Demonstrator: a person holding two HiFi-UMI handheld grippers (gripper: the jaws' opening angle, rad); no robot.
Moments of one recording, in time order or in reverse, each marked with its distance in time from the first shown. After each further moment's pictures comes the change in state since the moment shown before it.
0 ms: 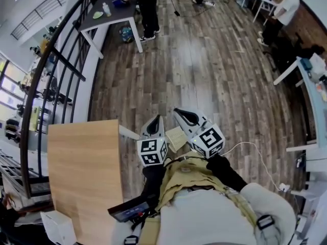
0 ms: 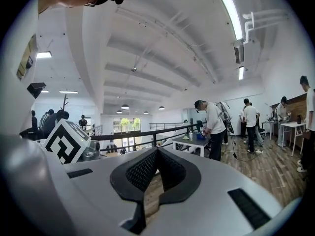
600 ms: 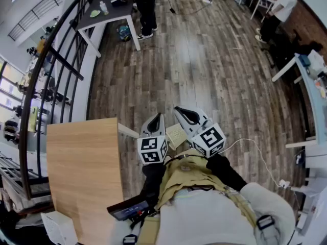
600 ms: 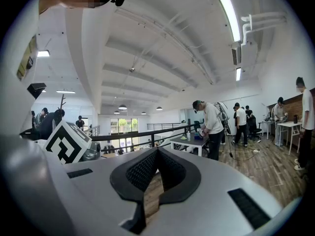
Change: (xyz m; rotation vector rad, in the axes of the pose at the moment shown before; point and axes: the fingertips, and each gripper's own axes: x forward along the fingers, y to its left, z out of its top) left arm 0.003 -0.008 -0.002 0.003 0.021 -0.035; right arm -0.007 -0.003 0.001 0.005 -0.001 -0.035
